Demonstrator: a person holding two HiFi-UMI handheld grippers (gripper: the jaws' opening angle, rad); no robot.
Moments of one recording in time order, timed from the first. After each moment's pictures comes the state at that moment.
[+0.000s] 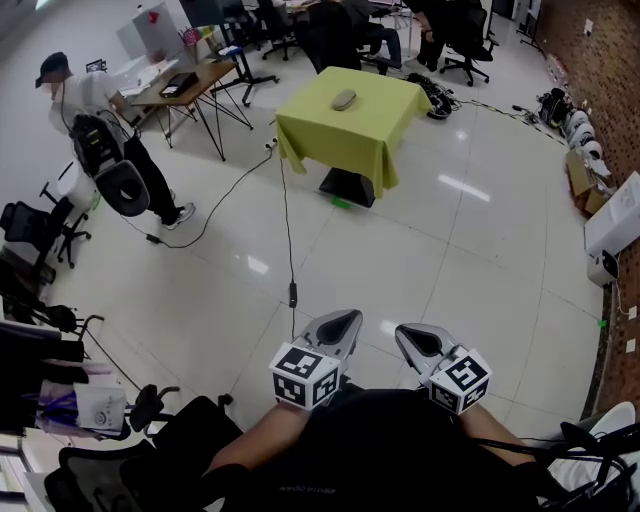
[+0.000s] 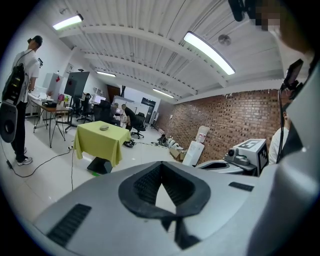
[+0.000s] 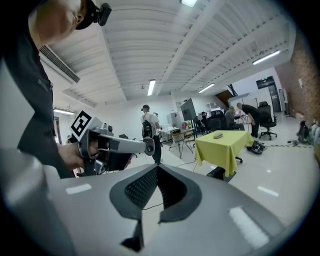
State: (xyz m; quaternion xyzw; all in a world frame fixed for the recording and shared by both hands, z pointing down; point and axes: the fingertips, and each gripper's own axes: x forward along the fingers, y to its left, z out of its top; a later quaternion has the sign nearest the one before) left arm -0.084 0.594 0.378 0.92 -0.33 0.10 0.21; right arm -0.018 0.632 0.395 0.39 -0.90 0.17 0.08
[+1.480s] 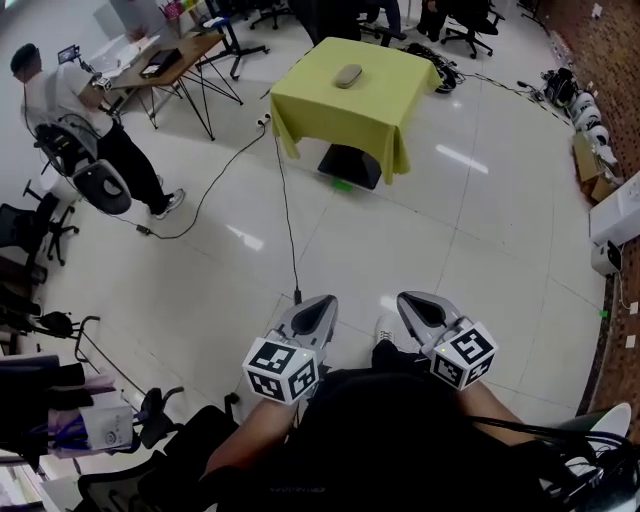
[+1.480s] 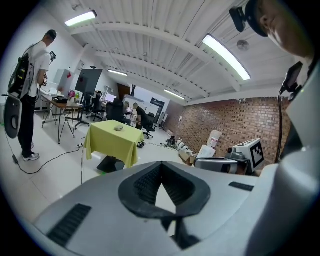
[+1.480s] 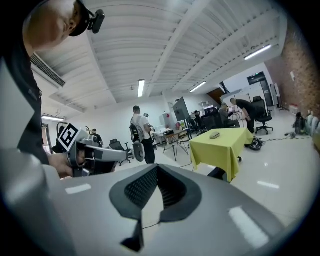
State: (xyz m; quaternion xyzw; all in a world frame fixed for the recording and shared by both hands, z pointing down) left arm -0.172 0.455 0.403 0.90 -0.36 0.09 0.24; right arm -0.054 0.471 0.408 0.43 -0.88 0.20 0.06
